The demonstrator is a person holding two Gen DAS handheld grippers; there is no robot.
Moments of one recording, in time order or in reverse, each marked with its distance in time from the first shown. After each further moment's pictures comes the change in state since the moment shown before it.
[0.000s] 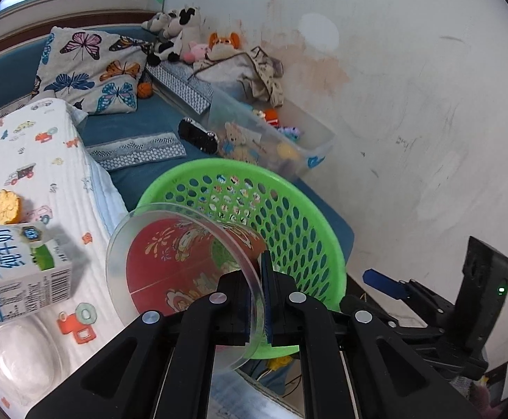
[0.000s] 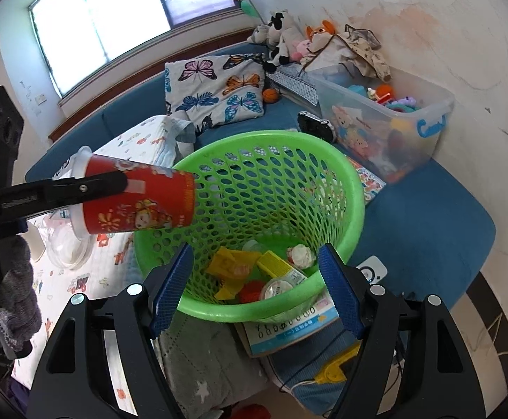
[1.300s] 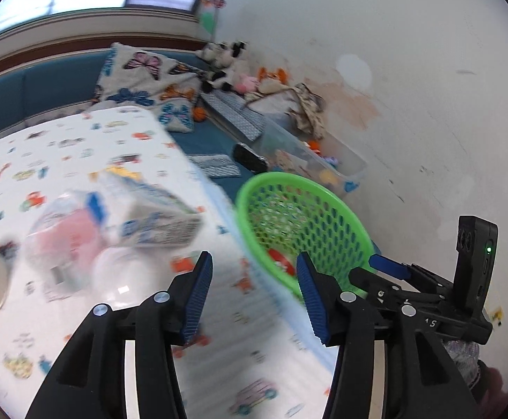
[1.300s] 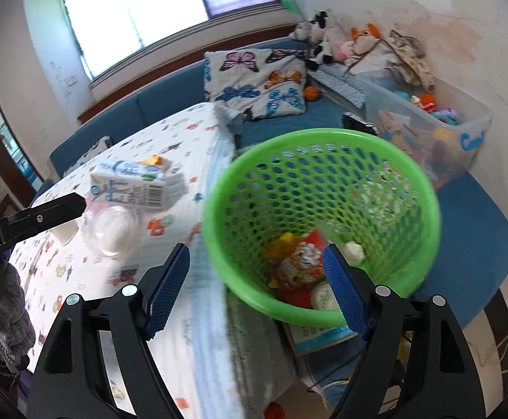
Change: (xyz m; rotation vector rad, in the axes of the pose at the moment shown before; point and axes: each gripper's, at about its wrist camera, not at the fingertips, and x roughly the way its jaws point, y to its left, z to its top) left arm -0.122 0.058 -0.066 -0.089 -0.160 0.151; right arm 0.006 0.076 -0.004 -0.093 0.021 0.116
